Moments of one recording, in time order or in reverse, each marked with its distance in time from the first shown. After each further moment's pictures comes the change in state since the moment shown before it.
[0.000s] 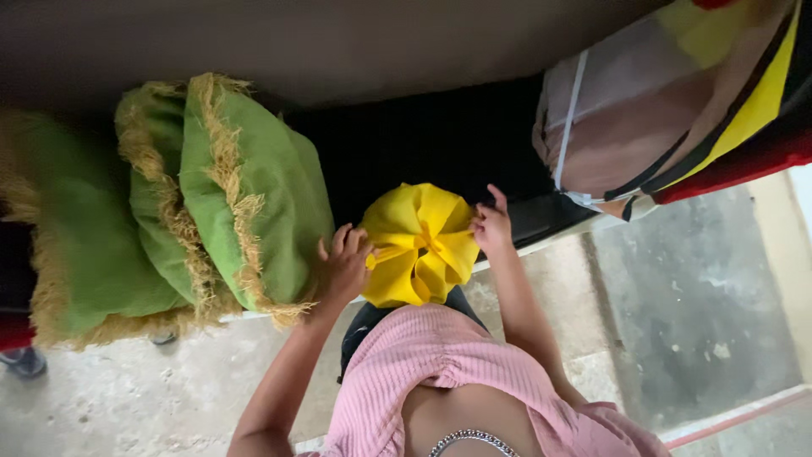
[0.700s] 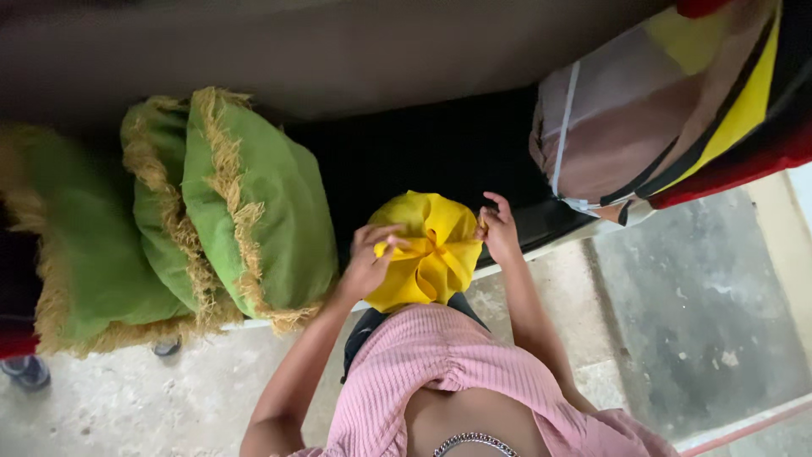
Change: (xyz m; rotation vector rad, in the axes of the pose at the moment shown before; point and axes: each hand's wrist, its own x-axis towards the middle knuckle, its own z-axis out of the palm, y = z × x) left_hand 0.036 0.023 0.012 -0.646 0.176 0.098; right_hand -0.033 -0.031 0.012 -0.231 -0.146 -0.124
